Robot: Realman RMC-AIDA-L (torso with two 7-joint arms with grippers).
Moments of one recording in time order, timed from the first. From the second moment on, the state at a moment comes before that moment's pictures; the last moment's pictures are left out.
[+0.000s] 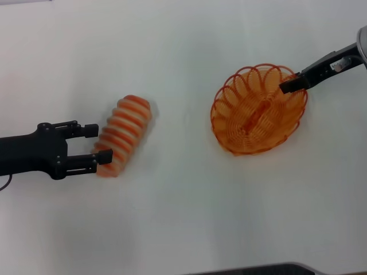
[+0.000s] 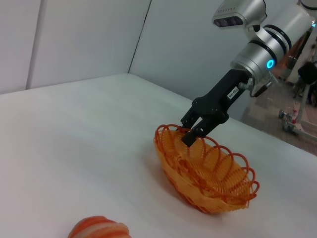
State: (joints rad) left arm -0.44 -2.02 0.74 0.56 2.03 1.63 -1.33; right arm 0.71 2.01 -0.83 -0.79 -2.60 -1.34 2.15
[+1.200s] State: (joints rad) left arm -0.44 -2.02 0.73 0.57 2.02 1.63 -1.32; right arm 0.70 2.00 -0.65 -0.79 -2.52 -1.42 2.26
